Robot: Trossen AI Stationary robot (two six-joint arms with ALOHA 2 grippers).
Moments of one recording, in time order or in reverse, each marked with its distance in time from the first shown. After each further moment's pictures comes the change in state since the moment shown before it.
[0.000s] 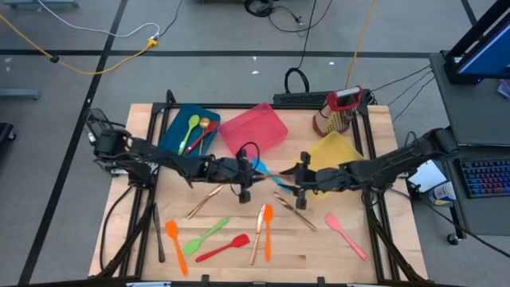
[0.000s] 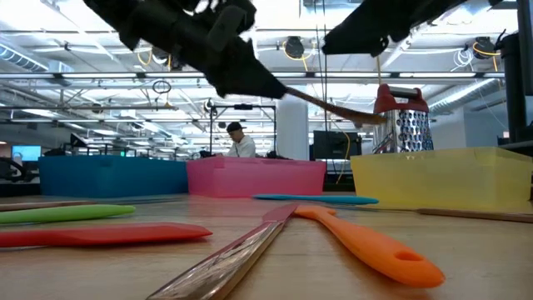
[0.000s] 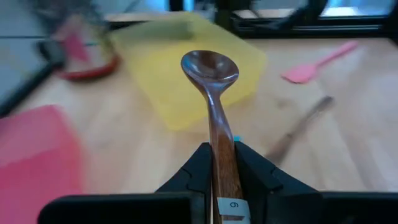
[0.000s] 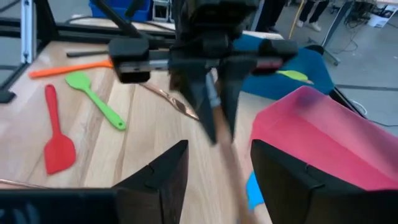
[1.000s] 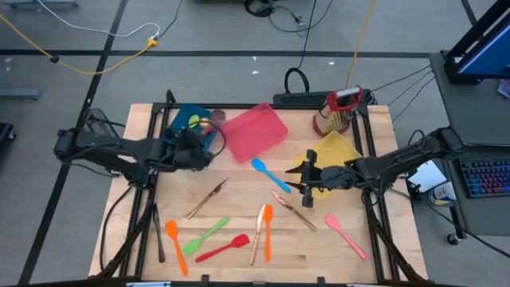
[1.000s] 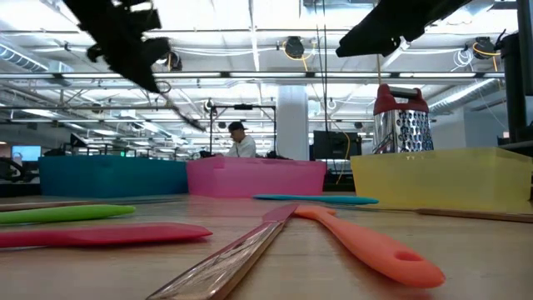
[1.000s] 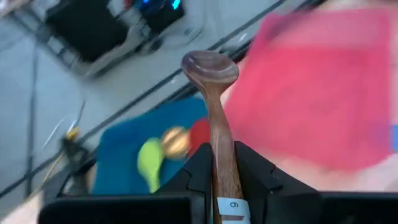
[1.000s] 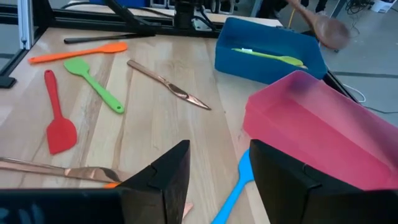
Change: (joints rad) left arm 0.037 -0.487 0.000 -1.179 -0.701 -0.677; right arm 0.000 -0.072 -0.001 -0.130 -0.001 0.028
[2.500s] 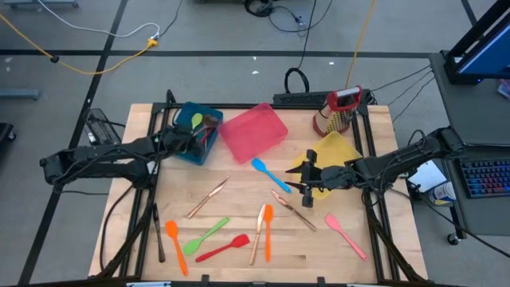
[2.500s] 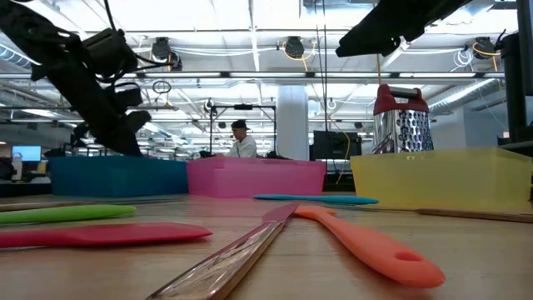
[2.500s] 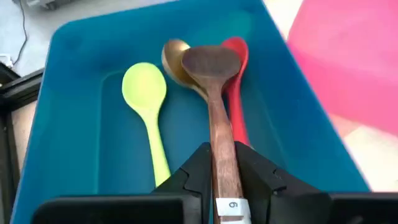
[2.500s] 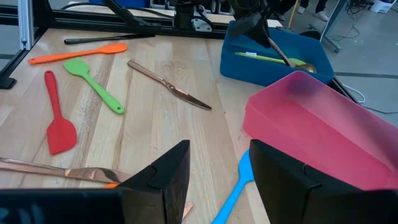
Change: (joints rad) left arm 0.540 -0.182 -0.529 0.583 0.519 0.339; right arm -0.001 0.000 0.000 0.001 0.000 0.000
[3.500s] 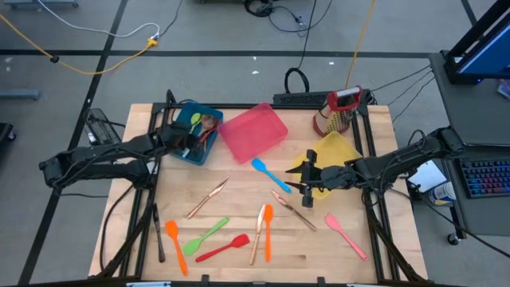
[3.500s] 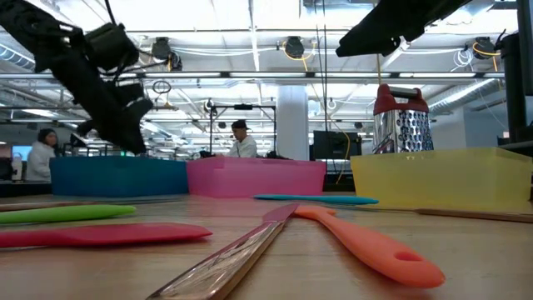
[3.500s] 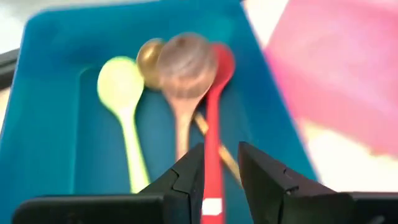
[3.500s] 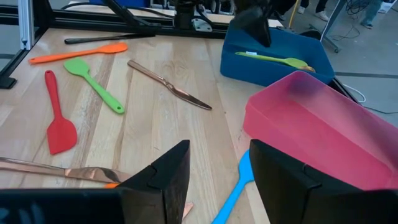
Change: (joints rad) left arm 0.031 -0.040 0.046 0.038 0.093 -0.024; right arm 0.000 0.000 0.000 0.000 -0.001 0.000
